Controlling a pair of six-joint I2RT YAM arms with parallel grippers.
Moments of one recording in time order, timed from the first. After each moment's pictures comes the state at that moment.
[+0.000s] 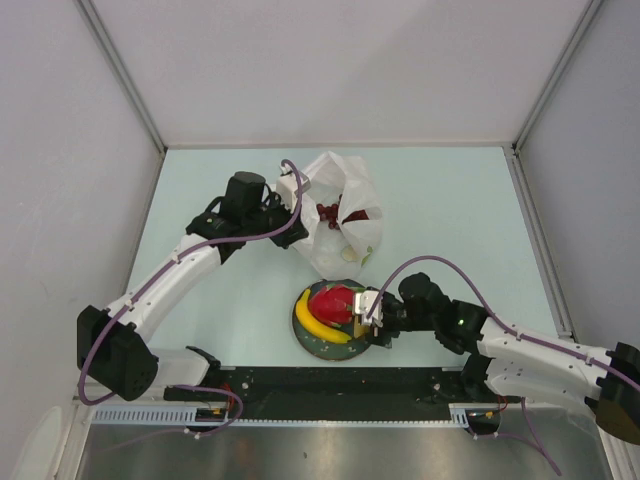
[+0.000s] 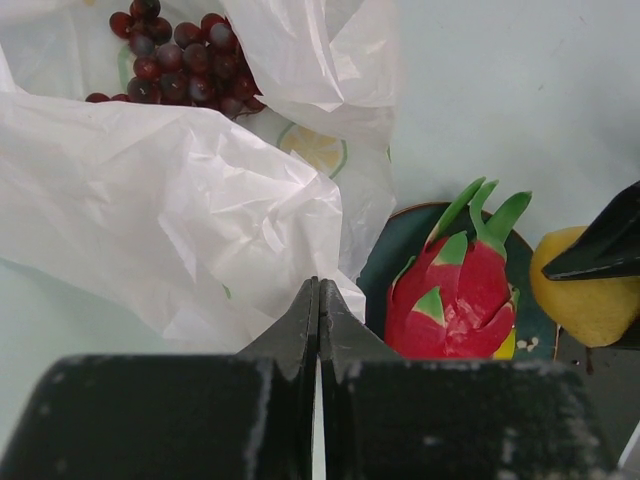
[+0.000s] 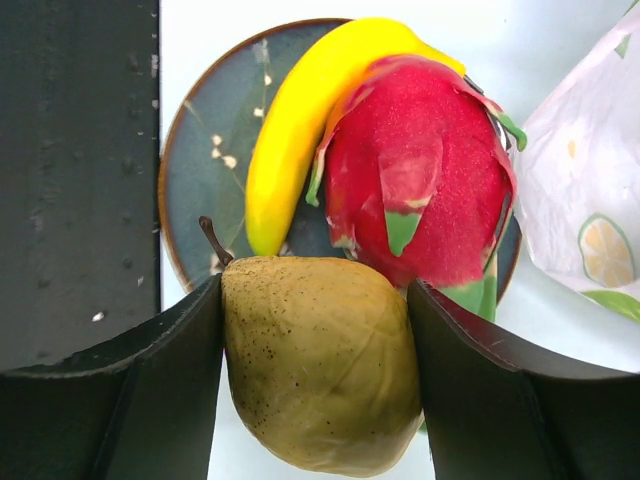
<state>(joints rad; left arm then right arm) -0.48 1.30 1.12 -0.45 0.44 0.08 0.99 0.86 0.48 -0.18 -0.35 -0.45</state>
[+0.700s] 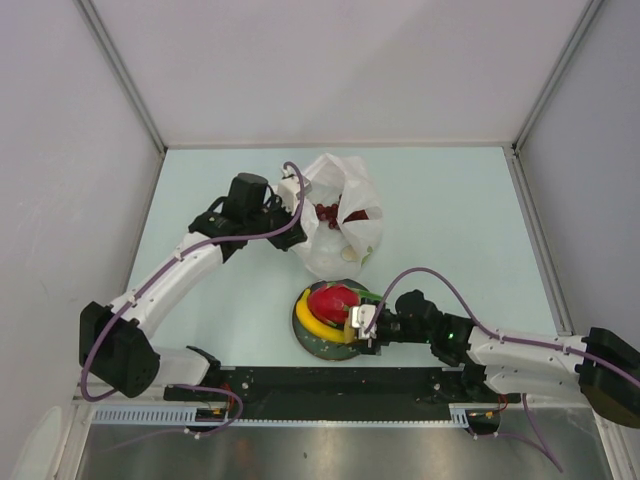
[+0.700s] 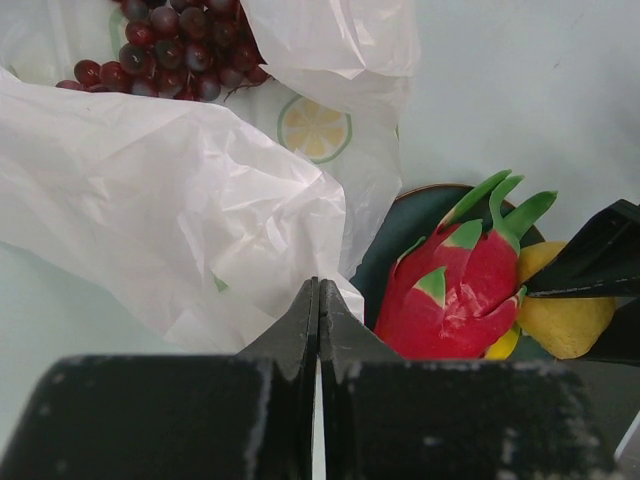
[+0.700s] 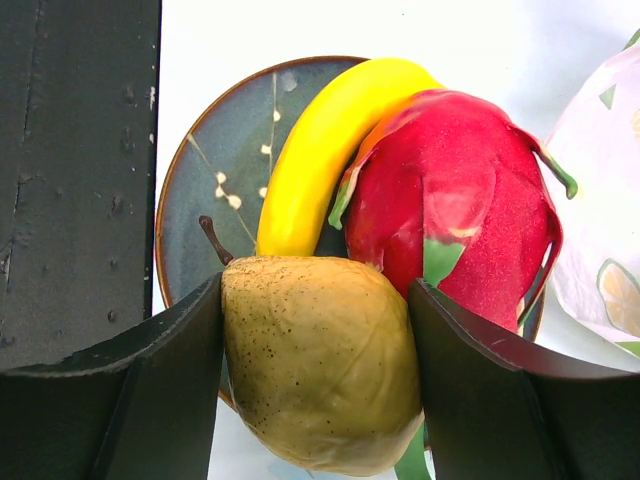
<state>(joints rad) -0.48 1.32 1.12 -0.49 0.42 0.09 1.09 0.96 0.29 0.25 -0.27 -0.42</state>
